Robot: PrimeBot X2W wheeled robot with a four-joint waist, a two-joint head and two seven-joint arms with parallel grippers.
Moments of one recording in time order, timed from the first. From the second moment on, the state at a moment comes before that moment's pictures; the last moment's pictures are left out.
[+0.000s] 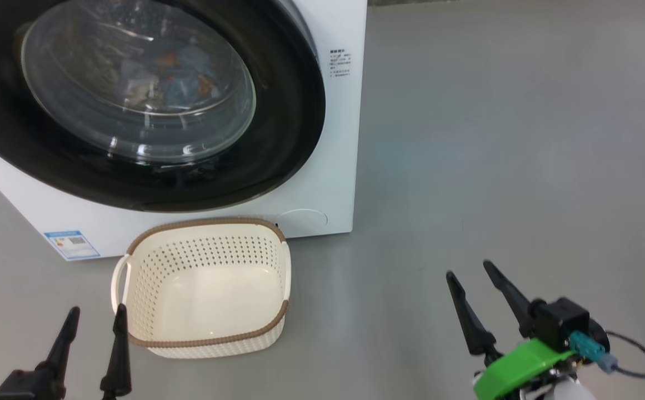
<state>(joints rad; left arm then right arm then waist) 0.02 0.08 0.10 0.13 -0.18 -0.13 -0.26 -0.16 -0.10 0.14 0.29 0.22 0.14 -0.26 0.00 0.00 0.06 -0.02</state>
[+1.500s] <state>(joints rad) 0.15 0.08 0.11 0.09 -0.15 -0.13 -0.26 0.06 -0.05 -0.04 0.13 0.15 0.14 -0.26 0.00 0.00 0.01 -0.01</state>
